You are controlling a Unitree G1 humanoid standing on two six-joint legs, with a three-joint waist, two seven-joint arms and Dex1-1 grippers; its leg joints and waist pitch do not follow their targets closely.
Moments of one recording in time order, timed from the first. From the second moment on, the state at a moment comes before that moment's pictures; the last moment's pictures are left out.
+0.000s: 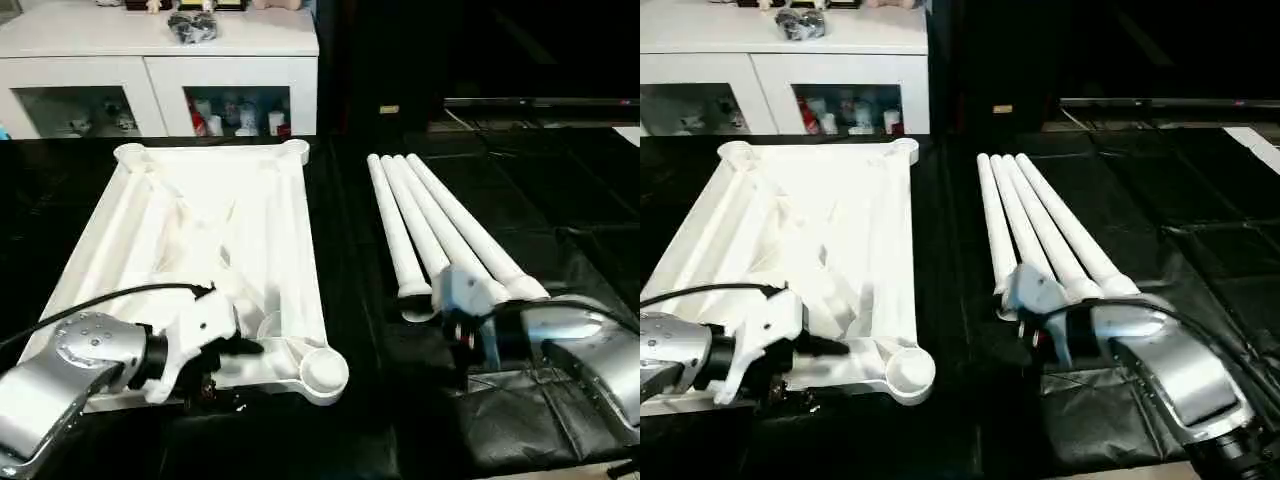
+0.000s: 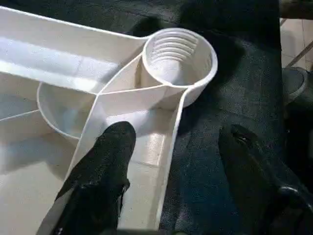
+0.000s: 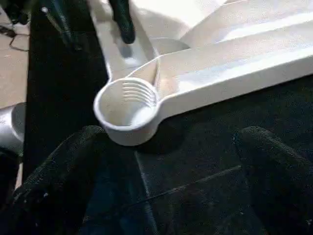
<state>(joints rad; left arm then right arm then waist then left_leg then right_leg) -0.11 0.85 -0.23 -0.38 -0.32 0.67 -1.07 -0.23 -0.69 0.27 -0.22 0.33 0.50 1.08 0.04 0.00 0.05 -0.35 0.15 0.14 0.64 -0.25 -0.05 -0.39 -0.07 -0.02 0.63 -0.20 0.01</state>
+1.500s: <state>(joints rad) -0.19 0.68 -0.32 -0.07 -0.12 0.41 -0.92 -0.23 -0.64 0.34 -0.19 0.27 0.47 1.07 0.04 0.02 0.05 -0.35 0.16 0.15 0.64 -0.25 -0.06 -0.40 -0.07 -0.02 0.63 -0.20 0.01</state>
